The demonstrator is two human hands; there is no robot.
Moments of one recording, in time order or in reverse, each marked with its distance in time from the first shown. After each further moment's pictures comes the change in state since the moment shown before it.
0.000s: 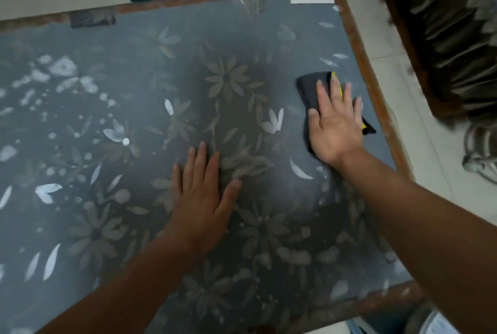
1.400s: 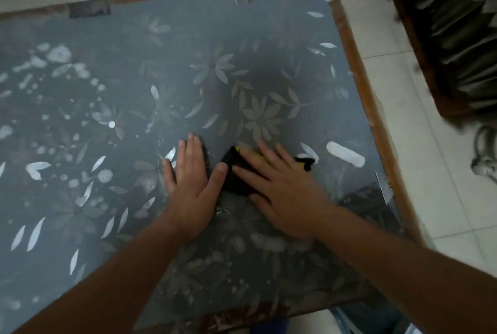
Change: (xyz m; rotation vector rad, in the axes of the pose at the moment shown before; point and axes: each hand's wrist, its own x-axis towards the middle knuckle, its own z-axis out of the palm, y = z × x) left_hand -0.014 0.033 0.018 -0.150 0.003 -0.182; right_hand -0.120 0.000 0.030 -0.116 -0.121 -0.816
